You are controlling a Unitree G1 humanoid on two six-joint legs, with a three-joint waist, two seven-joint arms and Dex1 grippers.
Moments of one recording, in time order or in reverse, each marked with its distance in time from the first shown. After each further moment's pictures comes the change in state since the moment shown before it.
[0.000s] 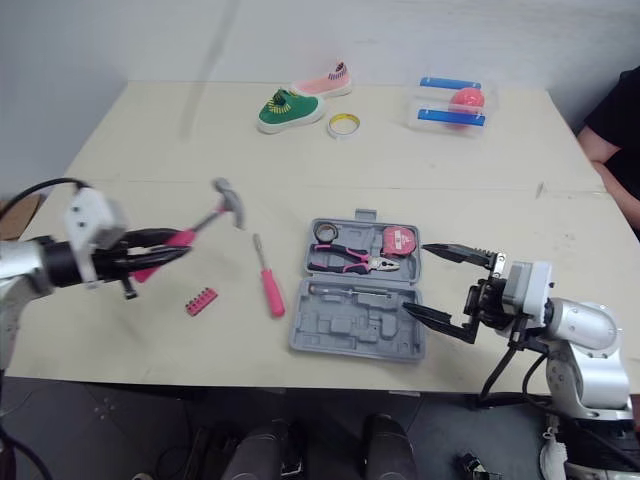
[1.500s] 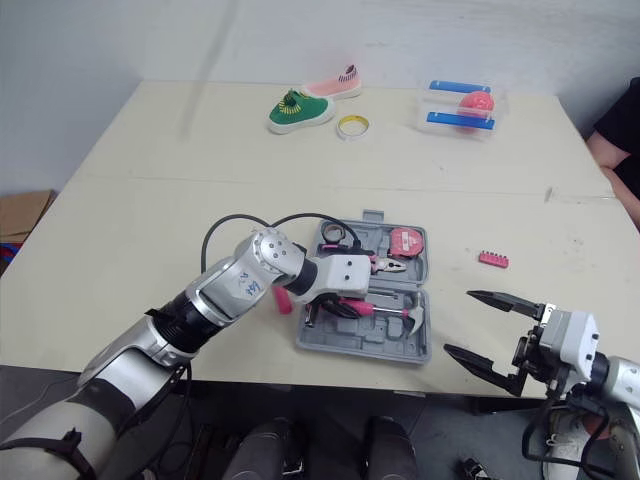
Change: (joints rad) left arm -0.568 -0.540 -0.835 0.217 0.444 0.217 -0.069; right arm 0.381 -0.033 -0.192 -0.048 -0.026 -0.020 0.021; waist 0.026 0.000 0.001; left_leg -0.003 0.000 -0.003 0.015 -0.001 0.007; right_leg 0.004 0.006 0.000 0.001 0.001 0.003
